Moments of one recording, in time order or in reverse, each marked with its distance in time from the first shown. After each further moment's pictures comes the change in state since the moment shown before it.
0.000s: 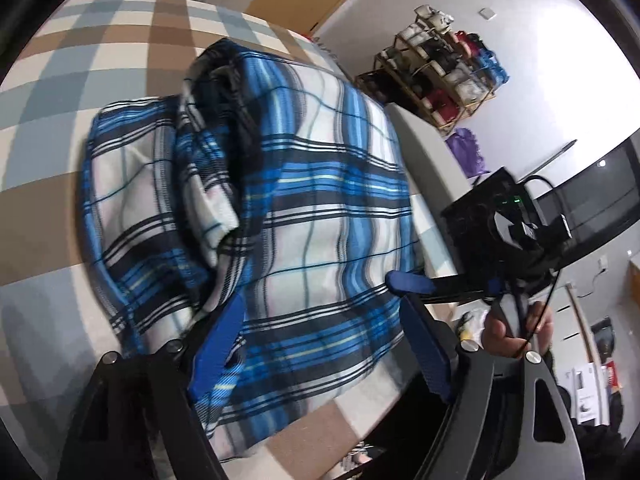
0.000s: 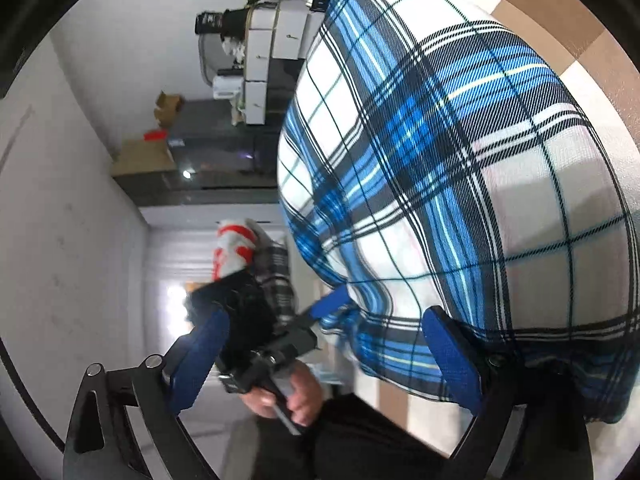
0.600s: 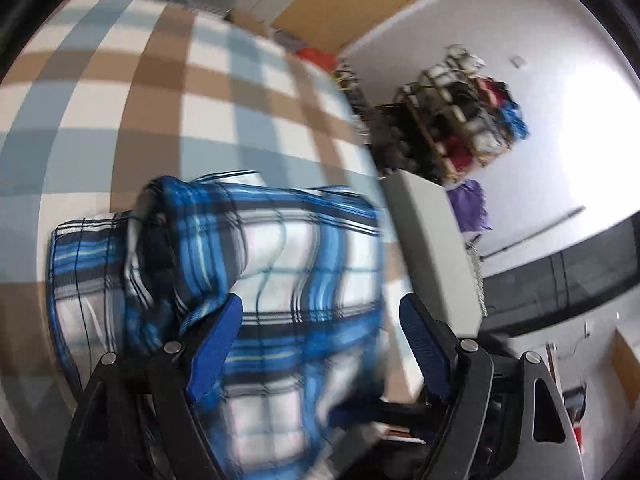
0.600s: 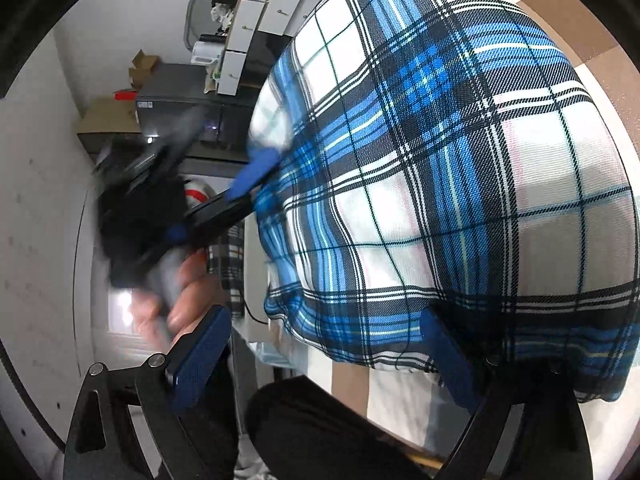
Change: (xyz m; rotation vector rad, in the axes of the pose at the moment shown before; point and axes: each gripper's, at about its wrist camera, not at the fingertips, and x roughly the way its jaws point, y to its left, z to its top) left arm 0.033 0.010 0.092 -0.205 -0.041 -0.034; right arm 0.005 0.014 -0.017 -0.097 0.062 -0.165
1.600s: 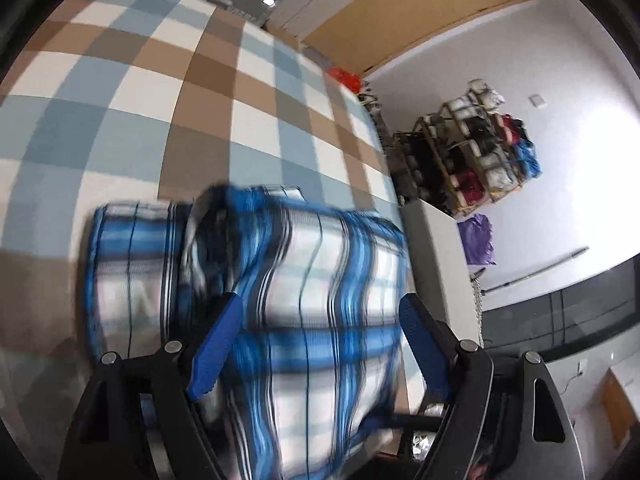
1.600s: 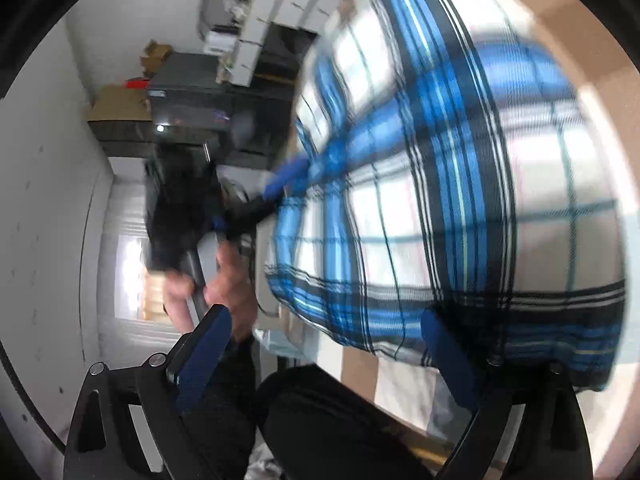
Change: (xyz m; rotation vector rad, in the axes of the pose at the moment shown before) left arm -0.051 0.005 -0.033 -0.068 -0.092 0.005; right arm -0.035 0.006 0.005 -0.063 -0.008 0.035
